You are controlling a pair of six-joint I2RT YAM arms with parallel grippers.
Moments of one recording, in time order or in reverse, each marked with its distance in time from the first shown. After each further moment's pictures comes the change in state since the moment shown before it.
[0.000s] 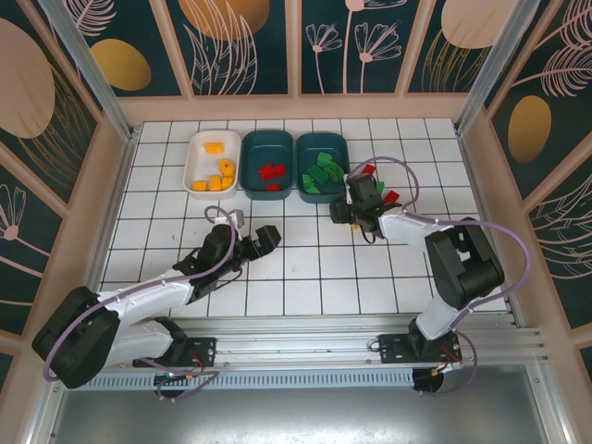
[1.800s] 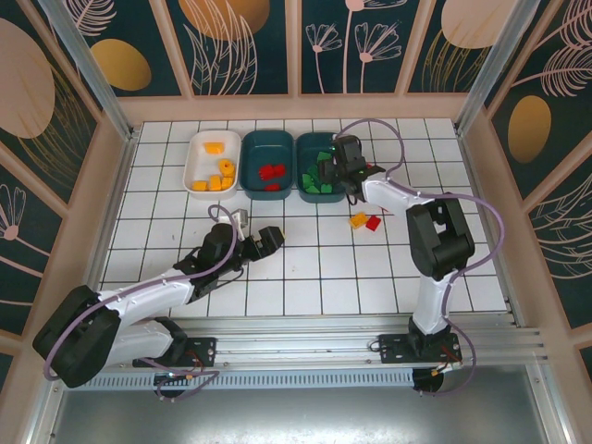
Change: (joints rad) left arm 0.000 0.002 0.004 0.022 0.075 0.005; right arm -0.007 0.235 0.448 -0.068 0.092 0.049
